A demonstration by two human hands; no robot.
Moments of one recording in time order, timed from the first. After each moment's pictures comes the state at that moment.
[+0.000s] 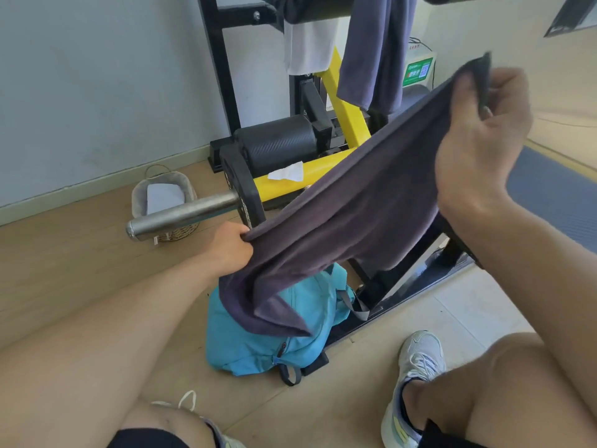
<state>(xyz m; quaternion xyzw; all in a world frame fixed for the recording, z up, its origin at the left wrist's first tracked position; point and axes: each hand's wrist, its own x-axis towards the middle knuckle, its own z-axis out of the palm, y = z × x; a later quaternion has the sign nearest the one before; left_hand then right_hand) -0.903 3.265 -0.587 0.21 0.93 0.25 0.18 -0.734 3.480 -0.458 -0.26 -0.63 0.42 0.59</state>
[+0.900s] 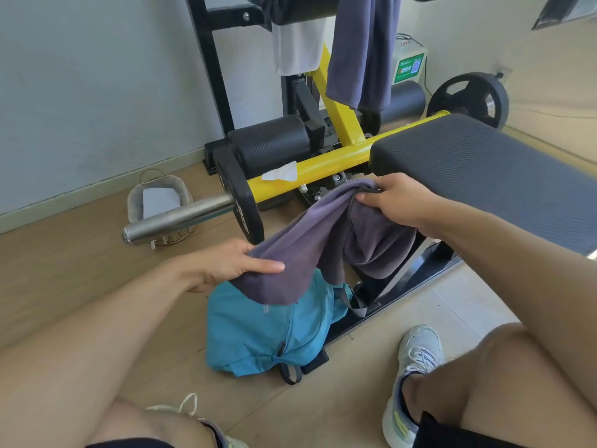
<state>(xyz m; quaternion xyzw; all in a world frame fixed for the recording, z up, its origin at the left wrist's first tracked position) -0.892 3.252 -0.571 0.25 0.78 0.33 0.47 -0.744 3.509 -0.525 -0.29 -0.86 0.41 0.04</state>
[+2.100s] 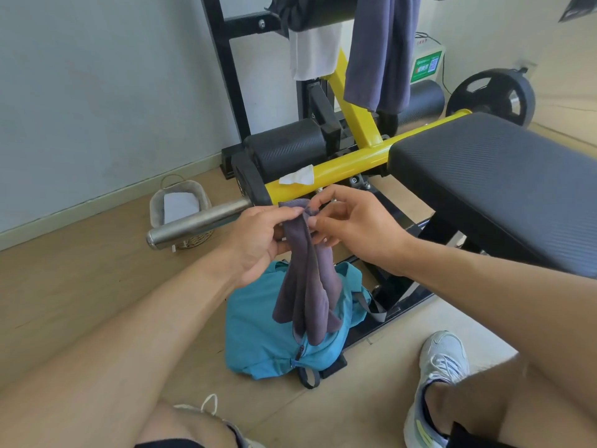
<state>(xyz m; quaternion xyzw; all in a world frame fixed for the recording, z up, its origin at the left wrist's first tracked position) -0.868 3.280 -0.539 0.14 0.60 0.68 0.39 -0.759 3.426 -0.531 -0.11 -0.79 0.59 0.11</state>
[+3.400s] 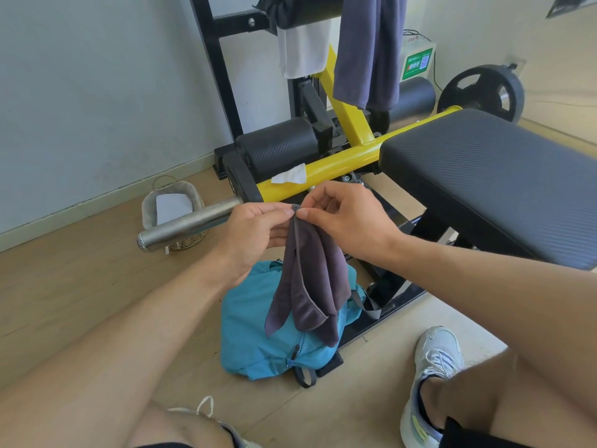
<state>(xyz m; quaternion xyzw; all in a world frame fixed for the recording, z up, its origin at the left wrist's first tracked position) -0.861 3.277 -0.533 0.21 0.68 0.63 0.31 -0.767 3.433 -0.539 -0.13 -0.87 0.44 0.18</state>
